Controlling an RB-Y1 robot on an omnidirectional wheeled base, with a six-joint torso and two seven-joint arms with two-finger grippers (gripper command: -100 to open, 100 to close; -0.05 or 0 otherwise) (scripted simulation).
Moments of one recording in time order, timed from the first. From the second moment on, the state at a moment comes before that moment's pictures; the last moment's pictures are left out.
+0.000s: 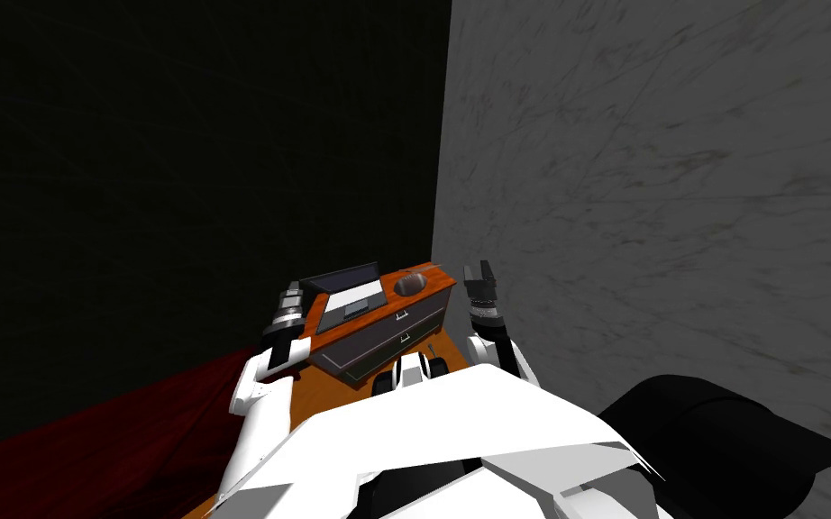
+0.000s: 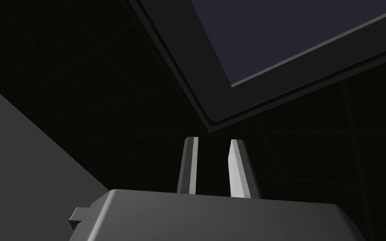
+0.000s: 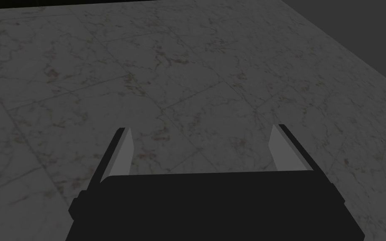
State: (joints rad) left arm -0.11 0.15 0.60 -1.48 -0.43 -0.50 0.02; right arm 0.49 0.03 0.00 -2.26 0.08 -0.59 -0.07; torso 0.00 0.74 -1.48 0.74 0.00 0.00
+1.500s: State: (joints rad) left arm -0.09 0.10 0.63 -1.46 -0.42 -0.63 -0.02; right arm 0.49 0.03 0.00 -2.26 0.08 -0.59 -0.07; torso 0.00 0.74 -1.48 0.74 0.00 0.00
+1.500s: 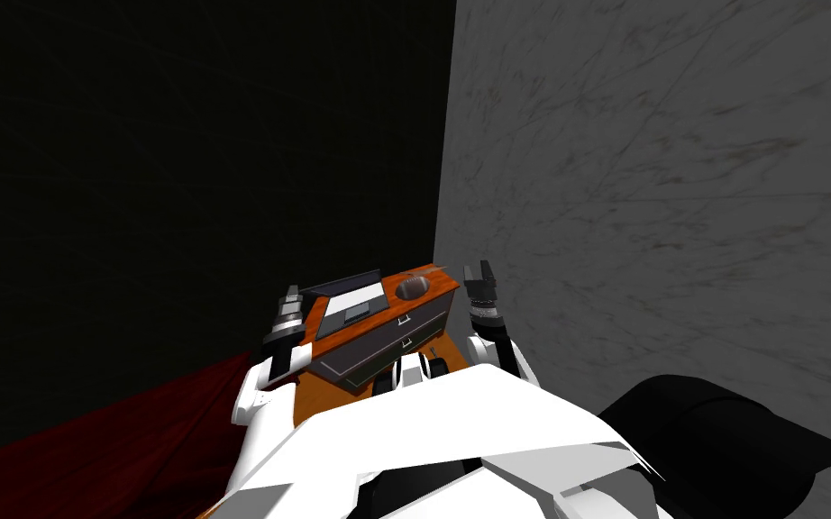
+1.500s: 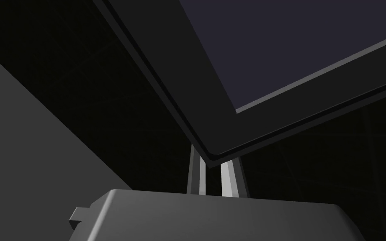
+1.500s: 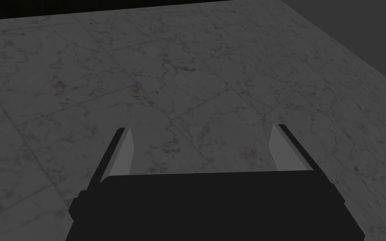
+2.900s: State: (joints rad) left arm -0.01 -0.01 0.67 -1.46 -0.39 -0.89 -0.06; right arm 0.49 0.03 0.00 -2.26 0.08 -0.59 -0.07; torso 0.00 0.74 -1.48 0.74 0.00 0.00
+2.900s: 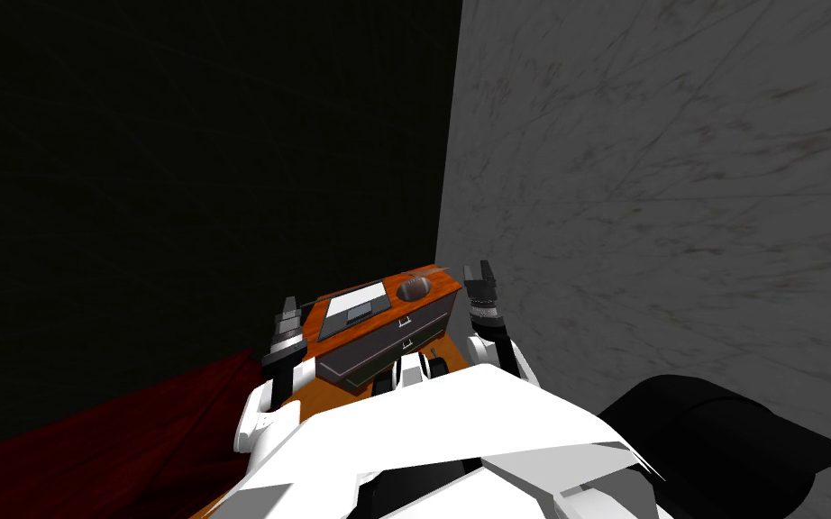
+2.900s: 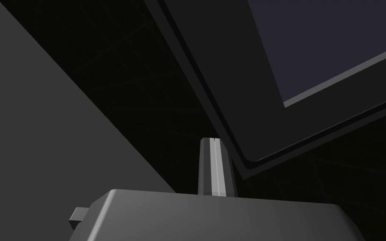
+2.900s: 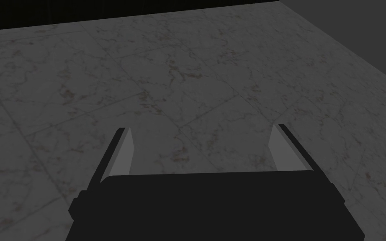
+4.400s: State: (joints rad) left arm 0.01 -0.03 0.68 -1.46 -0.39 -0.95 -0.06; right arm 0.49 0.03 0.00 -2.26 0.08 -0.59 -0.07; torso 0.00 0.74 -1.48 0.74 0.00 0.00
